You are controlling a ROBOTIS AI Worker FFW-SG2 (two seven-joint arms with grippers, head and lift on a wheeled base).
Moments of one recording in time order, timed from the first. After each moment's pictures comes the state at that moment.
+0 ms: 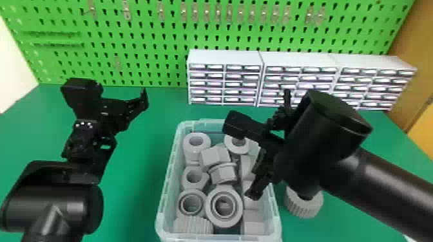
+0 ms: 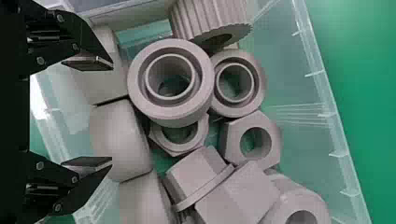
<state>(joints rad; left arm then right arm) -0.11 0.11 -0.01 -1.74 0.05 0.12 -0.06 -0.77 -0.46 1.03 -1.85 0.35 1.48 1.28</state>
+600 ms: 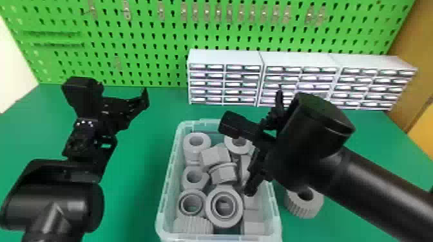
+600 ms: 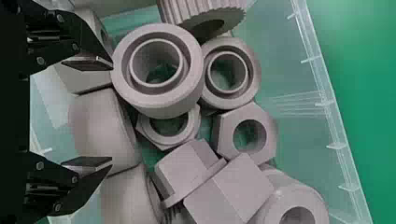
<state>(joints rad) -0.11 0.11 -0.01 -1.73 0.05 0.12 -0.06 -0.75 -0.40 1.00 -1.74 0.40 1.41 1.28</state>
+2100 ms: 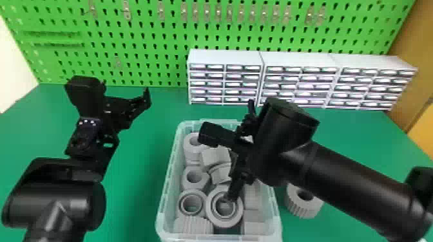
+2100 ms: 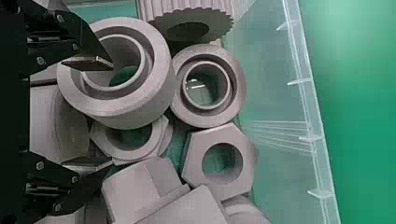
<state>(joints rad) -0.12 0.11 -0.02 -1.72 0.05 0.12 -0.06 -0.83 -0.31 1.10 -1.52 0.23 1.21 1.19</state>
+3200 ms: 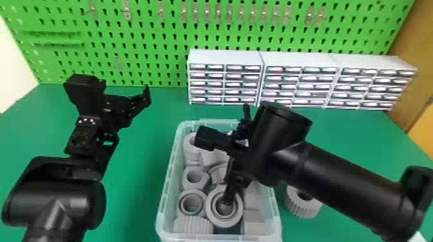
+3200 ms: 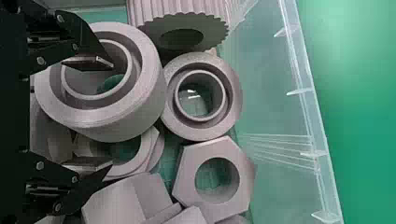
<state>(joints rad) -0.13 0.11 -0.02 -1.72 0.05 0.11 -0.06 -0.84 -0.28 1.11 -1.46 0.17 1.17 1.16</state>
